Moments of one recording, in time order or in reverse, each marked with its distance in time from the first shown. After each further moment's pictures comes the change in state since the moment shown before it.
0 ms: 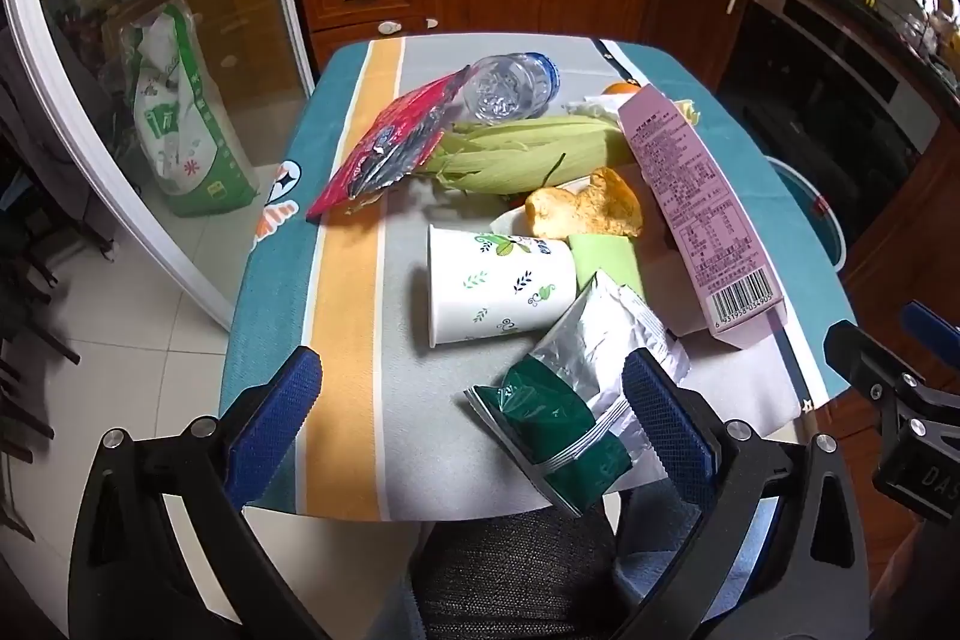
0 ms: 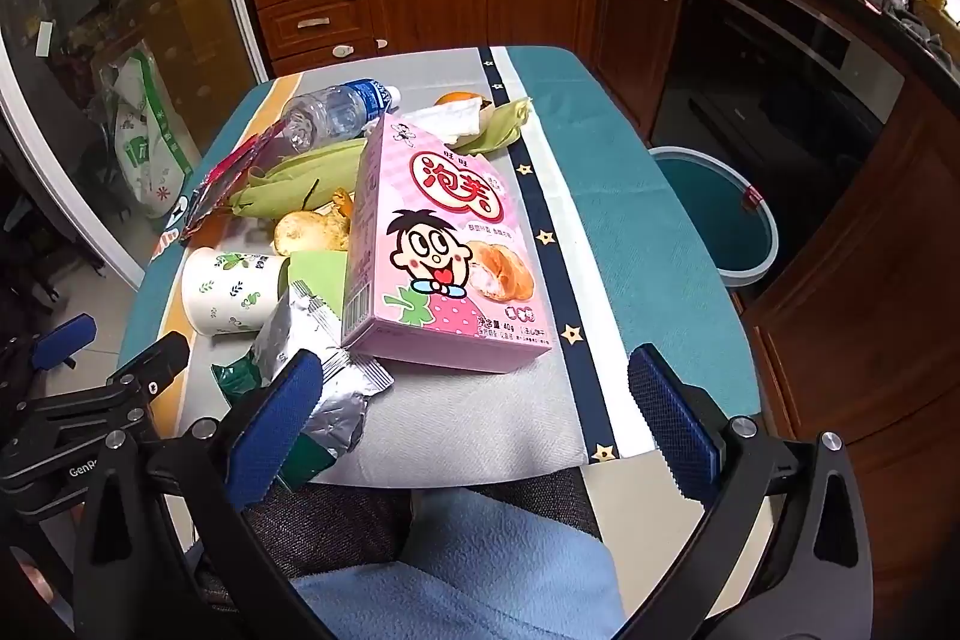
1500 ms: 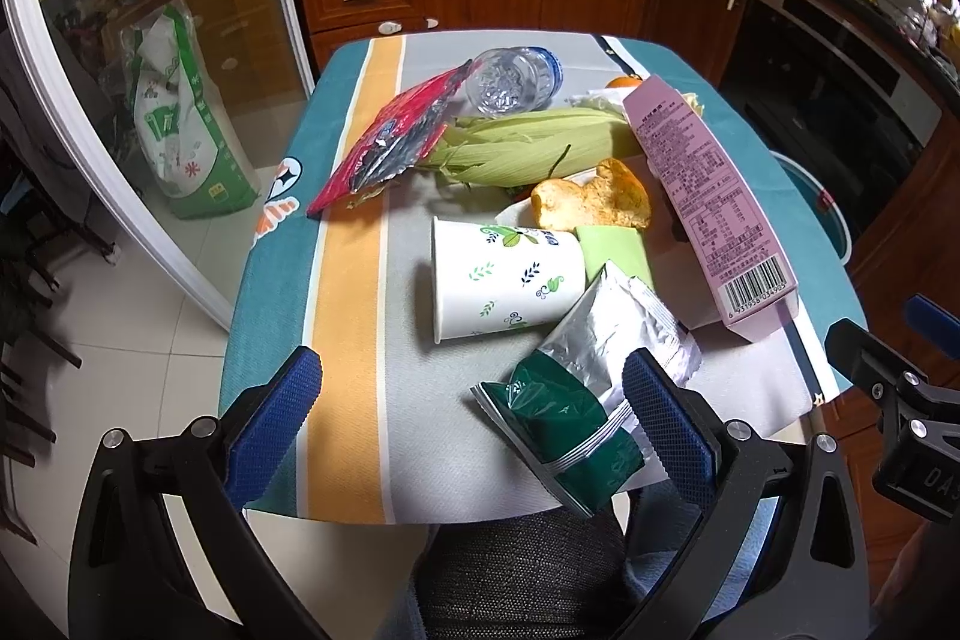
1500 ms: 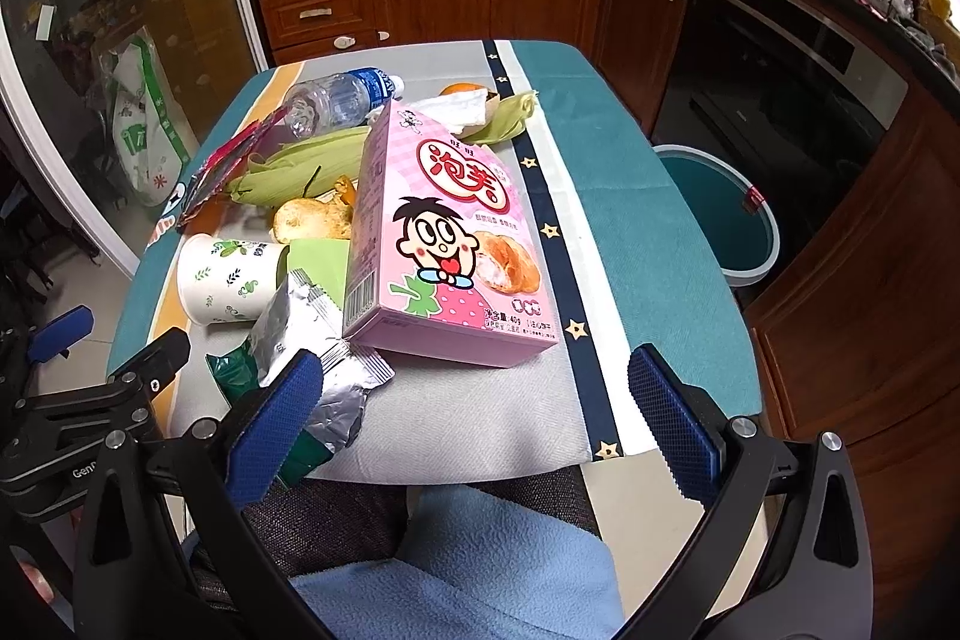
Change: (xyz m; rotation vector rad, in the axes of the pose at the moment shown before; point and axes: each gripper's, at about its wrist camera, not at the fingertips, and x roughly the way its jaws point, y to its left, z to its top) left arm 0.006 0.002 -0.005 0.010 -0.001 0.007; right arm 0.007 0.006 -0.004 -0.025 0.013 -0.015
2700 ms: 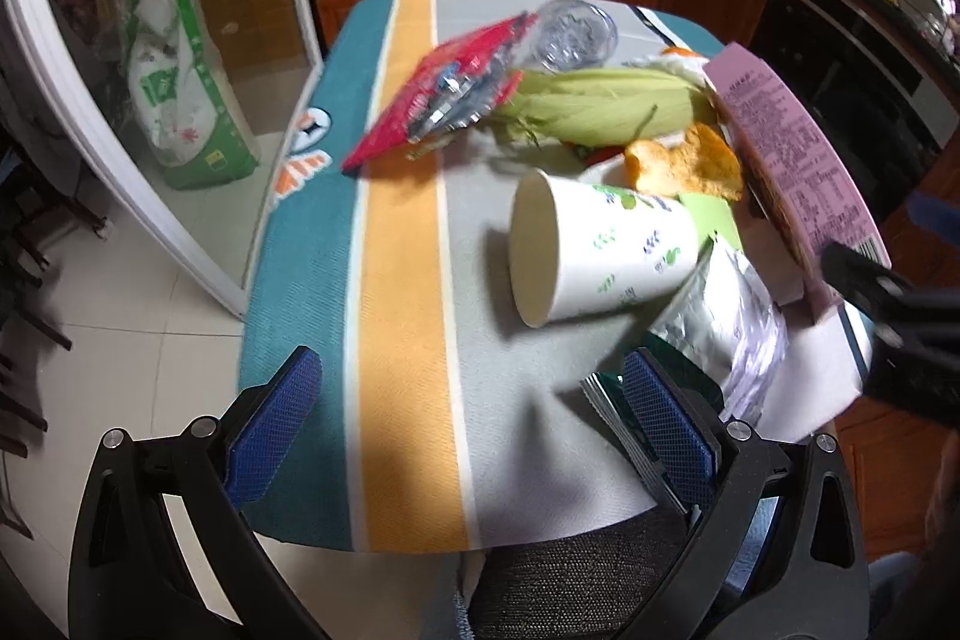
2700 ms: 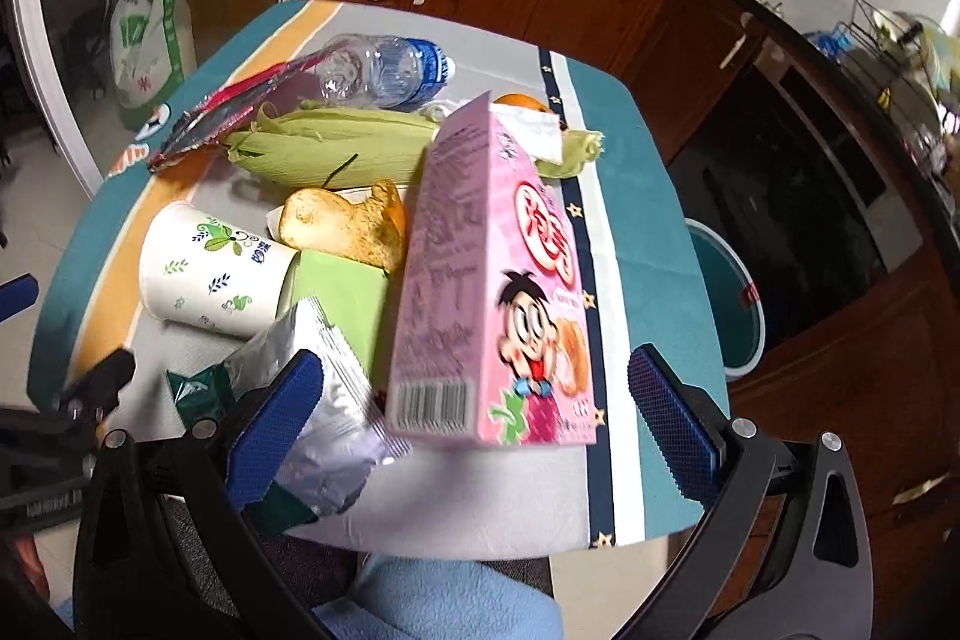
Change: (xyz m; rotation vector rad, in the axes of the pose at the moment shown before) left arm 0.042 0.051 -0.009 -0.017 0.073 -0.031; right arm 0.055 0.076 0.038 -0.295 0.051 -0.156
